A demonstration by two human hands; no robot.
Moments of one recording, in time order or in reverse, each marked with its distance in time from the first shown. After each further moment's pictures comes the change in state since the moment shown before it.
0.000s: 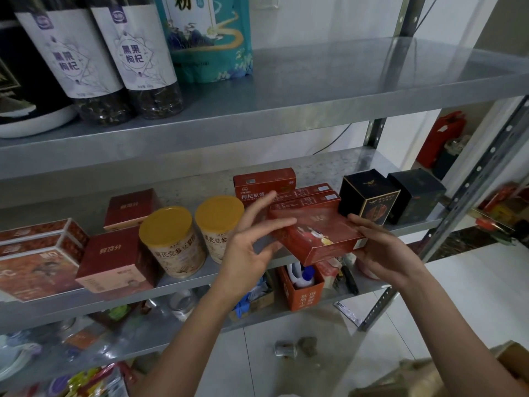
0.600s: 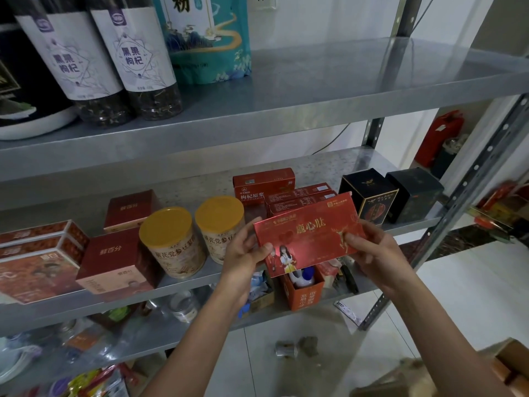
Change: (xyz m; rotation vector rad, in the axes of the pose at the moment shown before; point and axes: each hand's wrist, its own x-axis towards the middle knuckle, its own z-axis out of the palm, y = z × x) left_hand -0.007 -0.028 0.015 -0.527 0.222 -0.706; right_hand -0.021 0.013 0.022 -0.249 0.069 -0.164
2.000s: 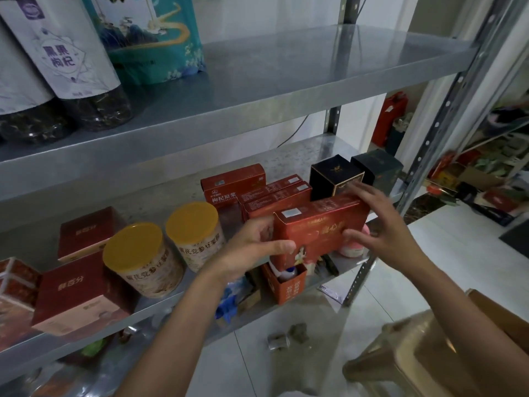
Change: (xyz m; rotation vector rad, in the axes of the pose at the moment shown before) left_hand 0.023 0.033 0.020 0.296 -0.739 0.103; right_hand -0.020 -0.025 -0.033 -1.077 0.100 -0.577
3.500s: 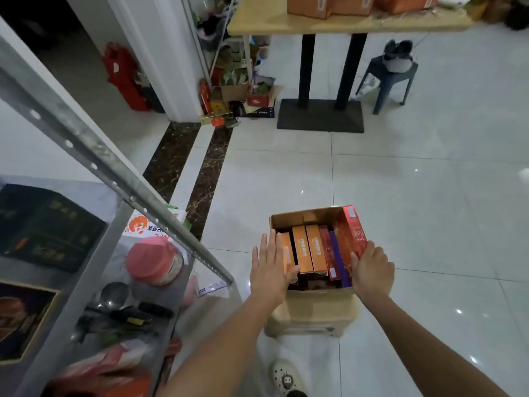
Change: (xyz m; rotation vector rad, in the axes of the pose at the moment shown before) left_hand 0.227 -0.273 0.408 1.438 -0.747 0.242; right_hand -0.329 0.309 -0.089 -0.784 0.446 1.609
